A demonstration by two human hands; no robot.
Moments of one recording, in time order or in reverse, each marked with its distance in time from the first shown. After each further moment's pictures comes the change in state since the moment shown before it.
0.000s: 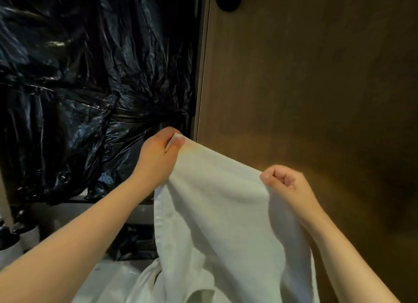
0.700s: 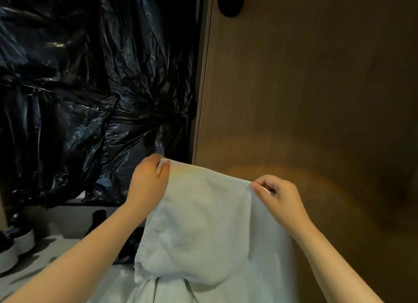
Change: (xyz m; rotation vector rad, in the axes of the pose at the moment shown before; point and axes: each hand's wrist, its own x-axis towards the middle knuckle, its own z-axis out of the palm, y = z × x) left_hand -0.025 -0.050 0.008 0.136 0.029 -0.159; right_hand -0.004 0.017 0.017 -0.326 0.042 -0.078
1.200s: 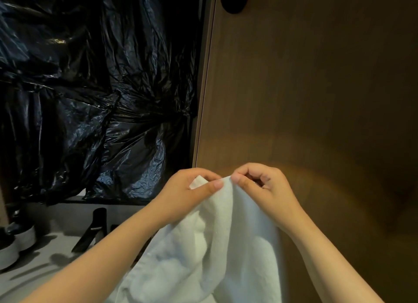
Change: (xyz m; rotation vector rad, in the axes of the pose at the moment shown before) left_hand -0.035 0.063 -0.003 -0.407 -0.515 0.099; right_hand 0.007 -0.060 0.003 0.236 -0.165 -0.179
